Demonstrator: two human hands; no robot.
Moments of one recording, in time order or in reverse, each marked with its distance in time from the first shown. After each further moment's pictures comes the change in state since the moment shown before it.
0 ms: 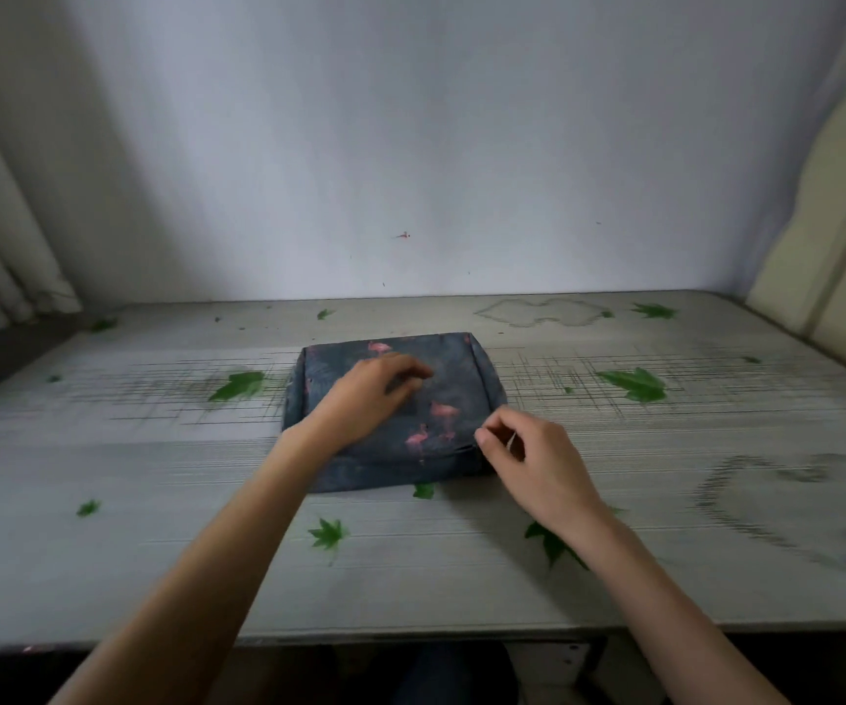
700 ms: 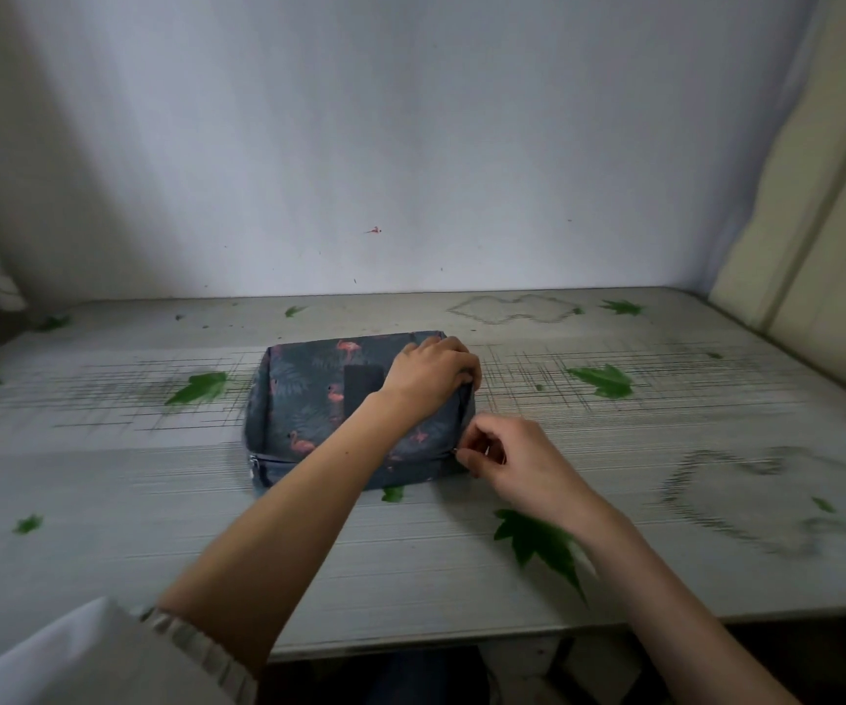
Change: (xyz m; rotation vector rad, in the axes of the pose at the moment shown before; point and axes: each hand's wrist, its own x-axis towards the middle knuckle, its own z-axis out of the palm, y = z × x) left_hand 0.070 0.041 0.058 0.344 -0.082 0.144; right_hand 0.009 0.014 -0.014 0.000 -0.204 0.031
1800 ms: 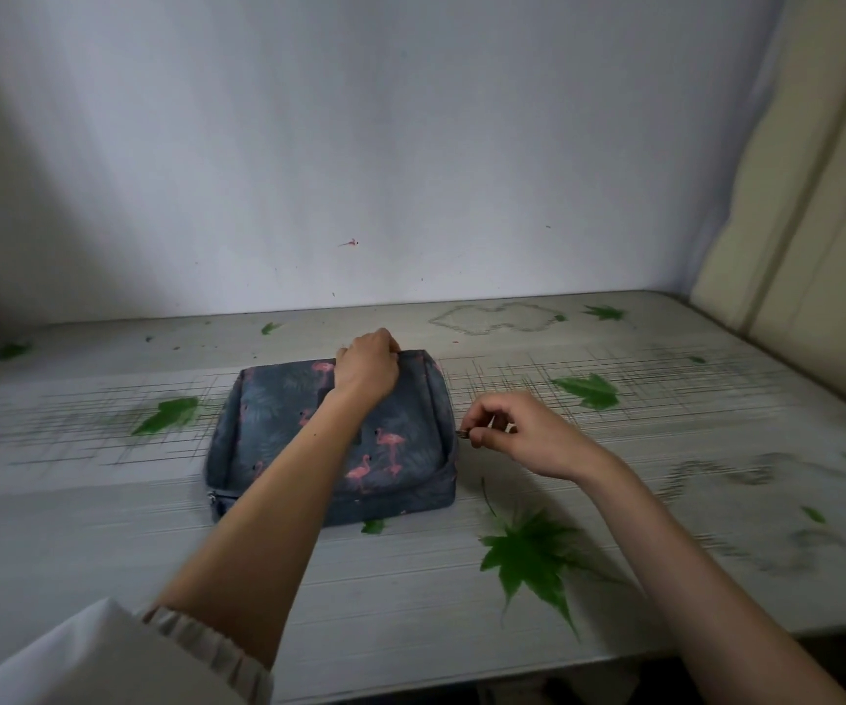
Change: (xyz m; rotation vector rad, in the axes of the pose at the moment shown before) left_hand 0.024 -0.039 -0.005 -0.196 0.085 -0.455; right_hand 0.041 0.035 -0.036 0.073 -0.140 -0.004
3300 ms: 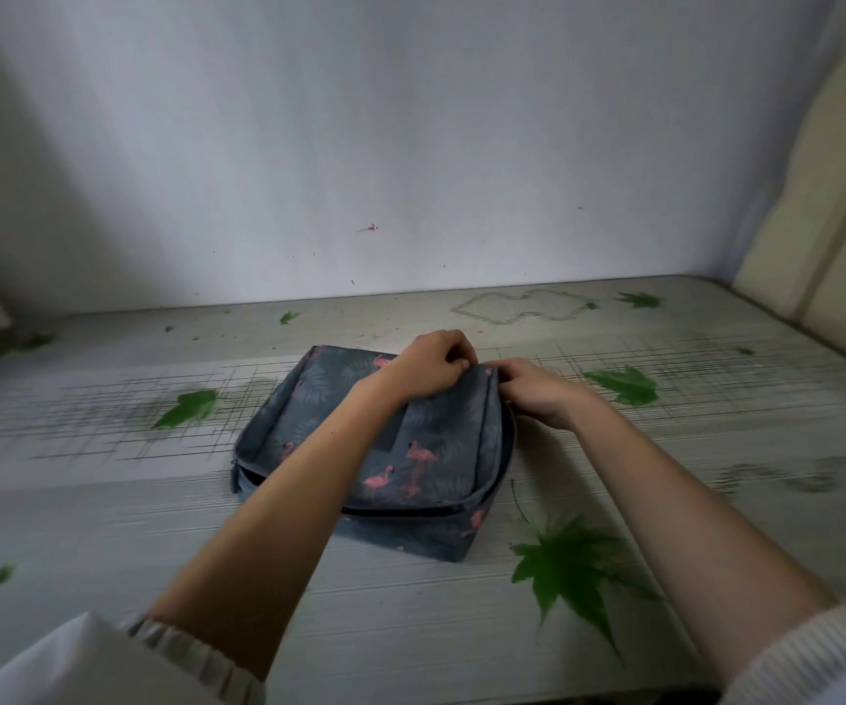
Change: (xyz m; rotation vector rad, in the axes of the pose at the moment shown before) left_hand 0.004 0.018 0.006 -0.193 -0.268 0.282; right_hand 0.074 0.029 0.006 0.395 -0.078 0.276
